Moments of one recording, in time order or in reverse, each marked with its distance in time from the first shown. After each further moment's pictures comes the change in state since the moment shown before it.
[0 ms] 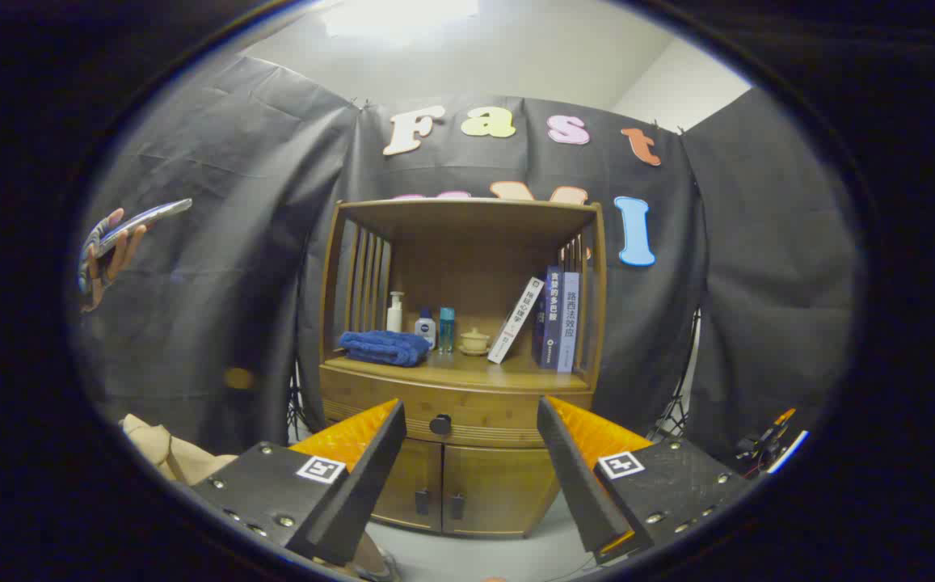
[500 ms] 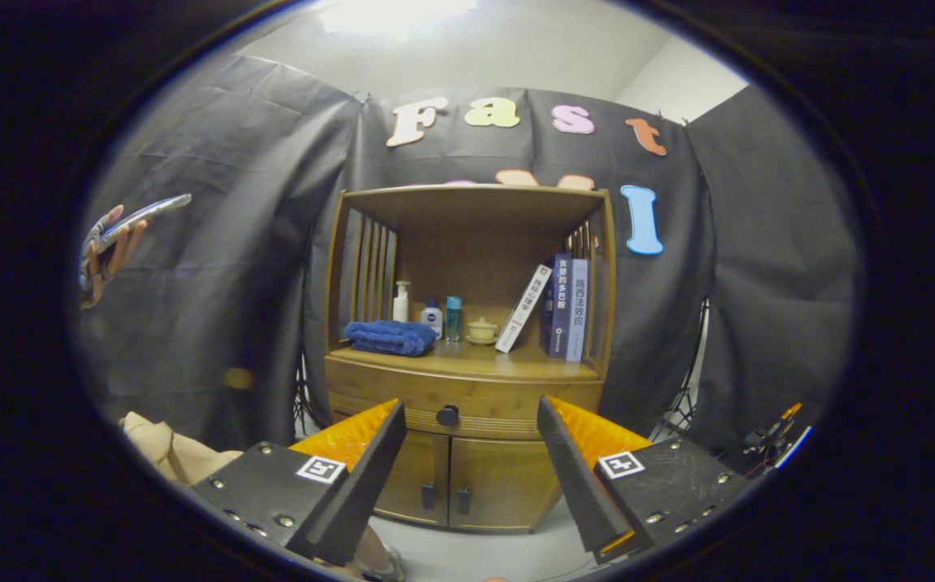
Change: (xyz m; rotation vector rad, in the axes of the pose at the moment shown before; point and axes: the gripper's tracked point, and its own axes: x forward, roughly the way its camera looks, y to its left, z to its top) arm 0.008 0.008 -0.014 0.008 0.039 0.024
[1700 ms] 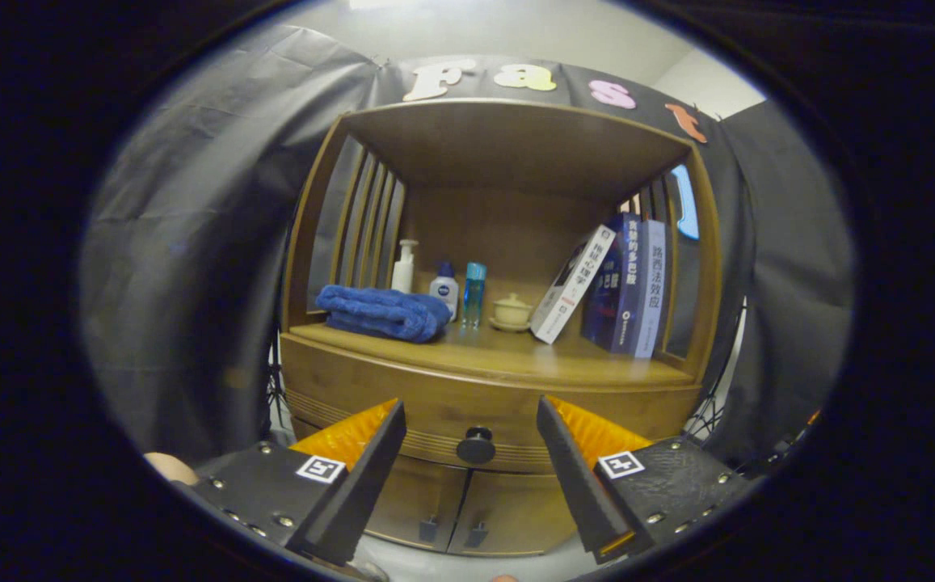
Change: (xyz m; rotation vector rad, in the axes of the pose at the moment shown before) arm 0.200 0.058 -0.081 -0.073 0.053 0.000
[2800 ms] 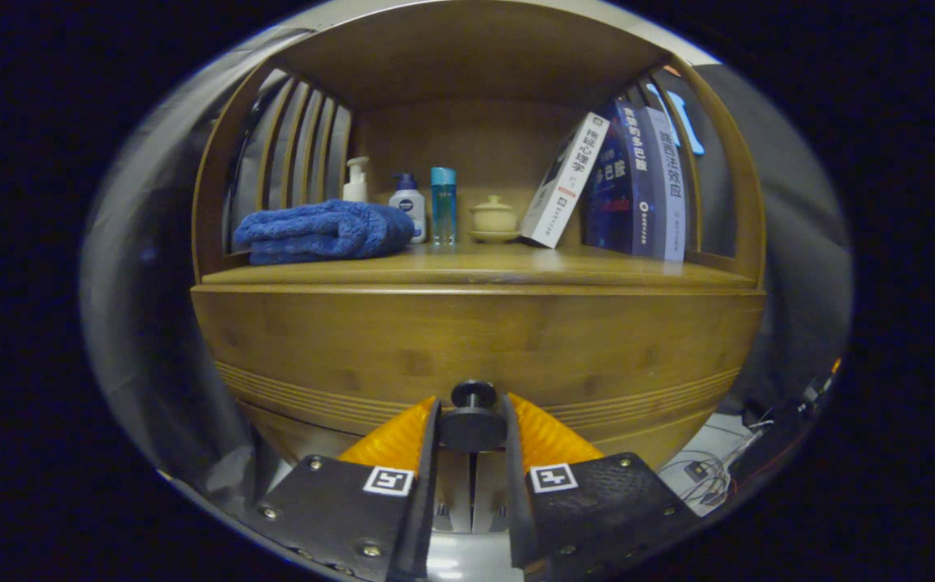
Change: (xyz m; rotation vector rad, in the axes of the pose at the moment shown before) arm 0.079 -0.011 -0.089 0.159 0.236 -0.079
